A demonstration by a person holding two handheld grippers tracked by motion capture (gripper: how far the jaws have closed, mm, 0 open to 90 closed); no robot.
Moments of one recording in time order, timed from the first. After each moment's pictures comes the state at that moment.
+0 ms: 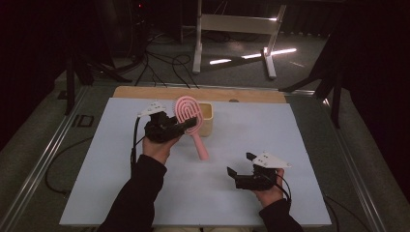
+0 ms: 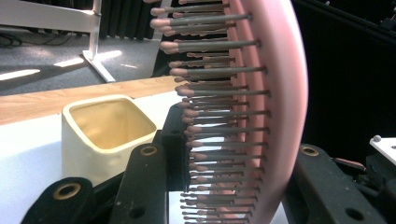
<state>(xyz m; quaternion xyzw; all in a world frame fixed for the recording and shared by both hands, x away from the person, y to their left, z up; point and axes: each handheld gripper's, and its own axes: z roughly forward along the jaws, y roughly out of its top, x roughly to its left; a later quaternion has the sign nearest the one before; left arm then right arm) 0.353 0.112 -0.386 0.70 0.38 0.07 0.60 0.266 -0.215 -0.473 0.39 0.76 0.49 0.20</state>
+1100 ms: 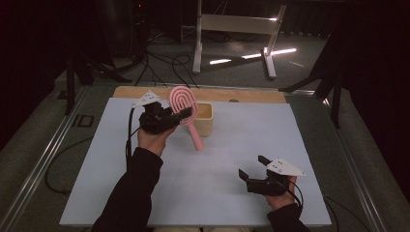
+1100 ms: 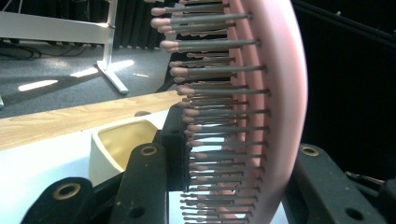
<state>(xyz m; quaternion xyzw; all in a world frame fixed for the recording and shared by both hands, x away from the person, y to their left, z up) 0.365 0.122 -0.367 0.69 0.38 0.10 0.60 0.251 -0.243 -0.474 0.40 0.74 0.50 0.22</state>
